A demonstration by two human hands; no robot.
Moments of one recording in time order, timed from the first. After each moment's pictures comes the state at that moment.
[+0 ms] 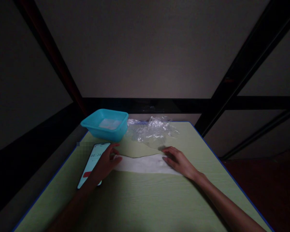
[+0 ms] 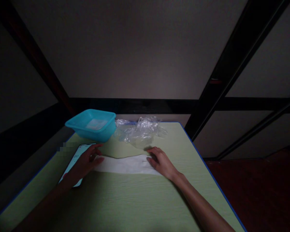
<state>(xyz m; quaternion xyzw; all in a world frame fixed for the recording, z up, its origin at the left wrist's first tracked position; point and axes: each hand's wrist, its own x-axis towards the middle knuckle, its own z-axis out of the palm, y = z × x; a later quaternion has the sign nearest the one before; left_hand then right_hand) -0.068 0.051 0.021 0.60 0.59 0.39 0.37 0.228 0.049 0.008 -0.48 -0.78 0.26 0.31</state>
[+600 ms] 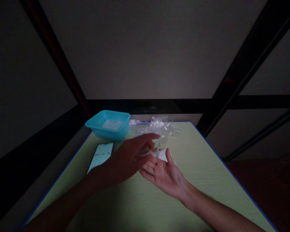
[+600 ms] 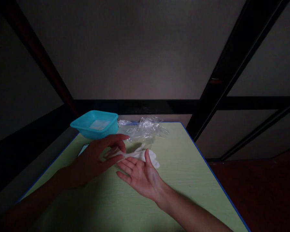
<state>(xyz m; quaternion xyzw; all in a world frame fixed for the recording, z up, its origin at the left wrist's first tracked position) -0.005 0.022 0.127 0.86 0.34 0.33 0.22 0.153 0.010 0.035 -0.23 -0.31 0.84 0.38</state>
